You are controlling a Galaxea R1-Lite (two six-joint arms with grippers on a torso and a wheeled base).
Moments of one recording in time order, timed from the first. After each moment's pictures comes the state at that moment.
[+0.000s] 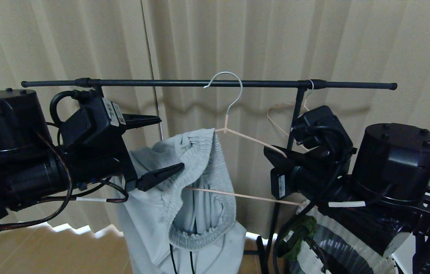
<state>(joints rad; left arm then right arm) -0.35 1.51 -0.73 -0.65 -0.54 0.65 0.82 1.65 -0.72 -0.79 -0.42 -0.05</state>
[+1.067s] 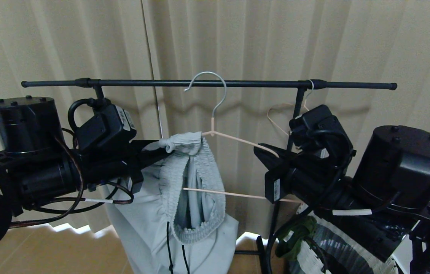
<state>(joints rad) -0.35 1.56 -0.73 -0.66 -0.54 0.65 0.85 1.66 -0.71 -0.89 -0.34 -0.09</state>
